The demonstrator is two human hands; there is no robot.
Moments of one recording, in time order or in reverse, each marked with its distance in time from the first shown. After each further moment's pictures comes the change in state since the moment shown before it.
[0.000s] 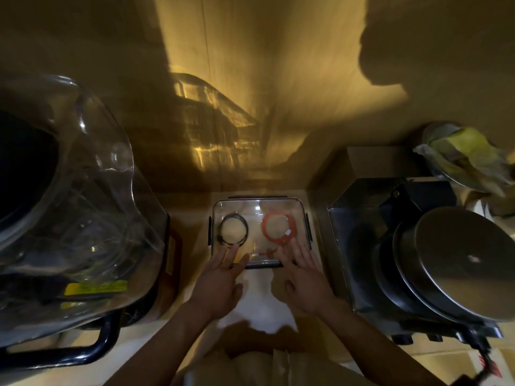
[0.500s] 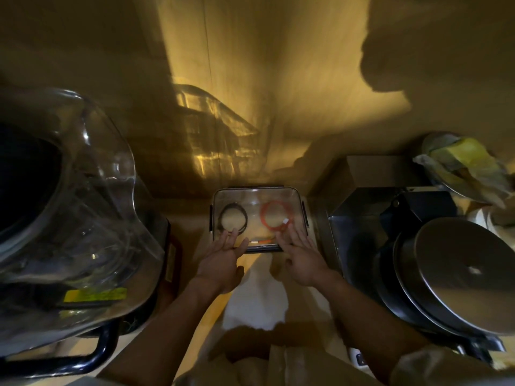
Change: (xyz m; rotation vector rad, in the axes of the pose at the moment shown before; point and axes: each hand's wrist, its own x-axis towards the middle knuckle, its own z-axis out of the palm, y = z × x) left_hand 0.053 -0.007 -0.020 -0.035 -0.045 -0.125; right_hand 0.059 0.013 -0.038 0.063 -0.121 0.031
